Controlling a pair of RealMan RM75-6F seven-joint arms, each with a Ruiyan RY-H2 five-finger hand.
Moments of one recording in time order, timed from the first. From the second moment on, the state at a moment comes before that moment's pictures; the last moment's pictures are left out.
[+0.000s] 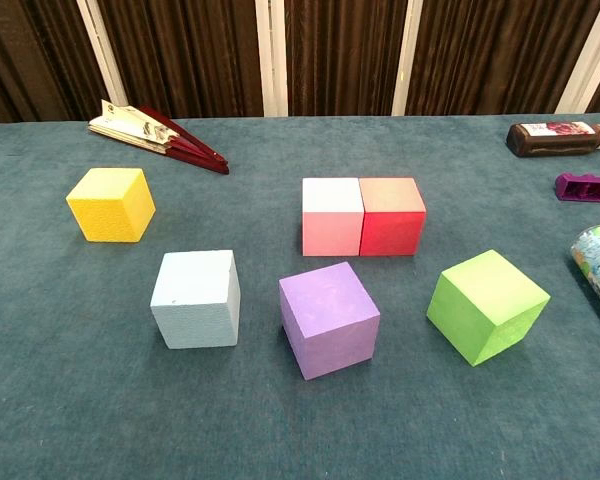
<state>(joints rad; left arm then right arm) -0.47 -1.12 -0.25 -1.72 1.07 1.08 0.49 0.25 -1.21 0.00 -1.66 -1.29 1.43 0.03</state>
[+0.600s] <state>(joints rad) -0.73 -1.21 -0.25 -1.59 0.70 0.84 0.65 0.24 -1.19 0.04 -1.70 -1.20 1.32 -0.05</state>
